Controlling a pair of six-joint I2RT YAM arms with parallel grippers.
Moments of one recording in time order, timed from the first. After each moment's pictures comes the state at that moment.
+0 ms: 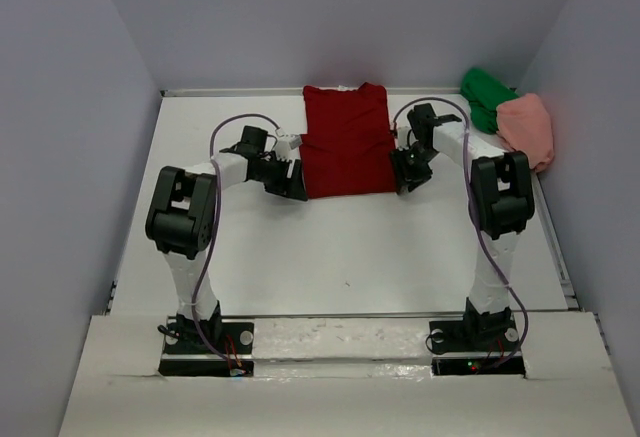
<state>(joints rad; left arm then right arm) -0.25 1.91 1.18 -0.32 0.66 0.04 0.21 2.09 1.62 -0.89 -0.25 -0.11</state>
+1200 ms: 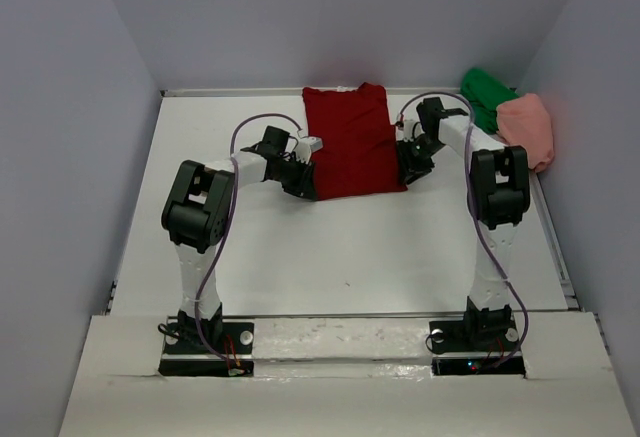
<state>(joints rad) -0.36 2.01 1.26 -0.28 0.64 0.05 0.15 2.20 1.74 -0.90 -0.36 -0.13</state>
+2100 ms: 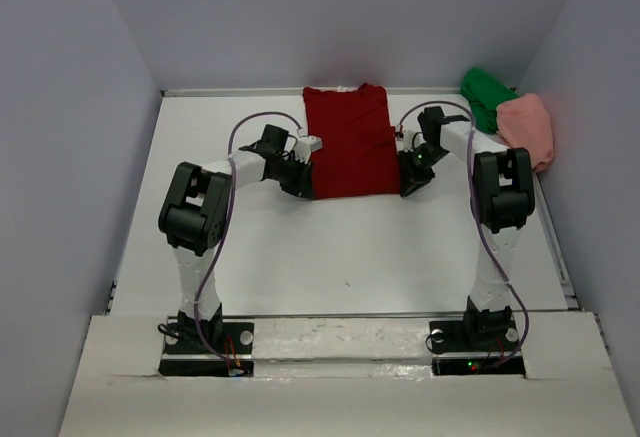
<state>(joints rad) -0.36 1.98 1.26 -0.31 0.61 0.10 0.14 2.15 1.64 -0.93 -0.42 -0.18</state>
